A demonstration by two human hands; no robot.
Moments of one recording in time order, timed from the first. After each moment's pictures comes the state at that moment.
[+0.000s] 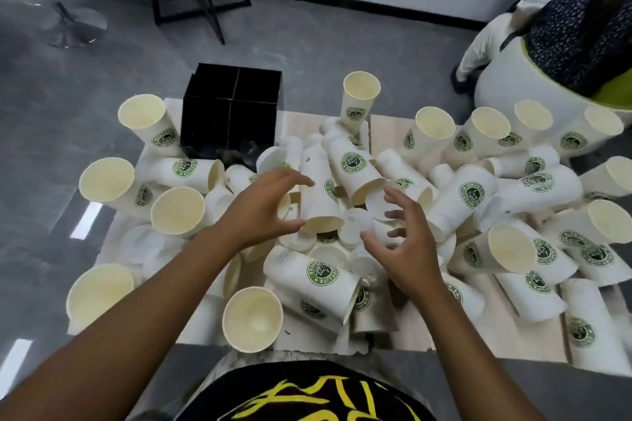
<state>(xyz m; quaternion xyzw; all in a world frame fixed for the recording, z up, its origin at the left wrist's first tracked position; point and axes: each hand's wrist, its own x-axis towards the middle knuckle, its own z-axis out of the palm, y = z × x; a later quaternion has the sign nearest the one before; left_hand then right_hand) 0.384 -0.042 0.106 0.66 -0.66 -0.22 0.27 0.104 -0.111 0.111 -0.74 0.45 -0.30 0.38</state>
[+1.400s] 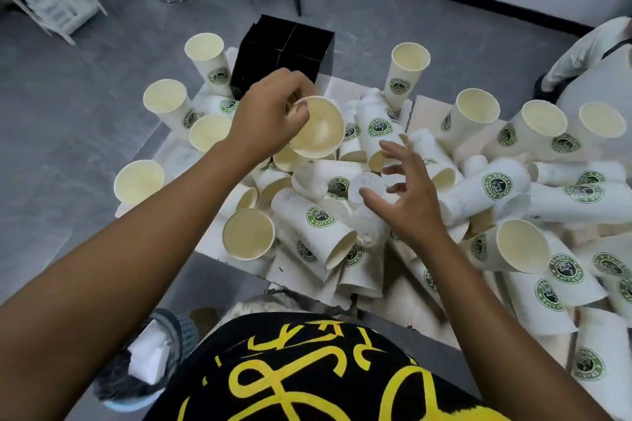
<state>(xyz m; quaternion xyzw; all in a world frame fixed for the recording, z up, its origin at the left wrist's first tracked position) 0.339 -0.031 0.191 0.76 -0.53 0.01 0.36 0.090 -0.130 0.131 -0.80 0.30 -0.25 0.45</state>
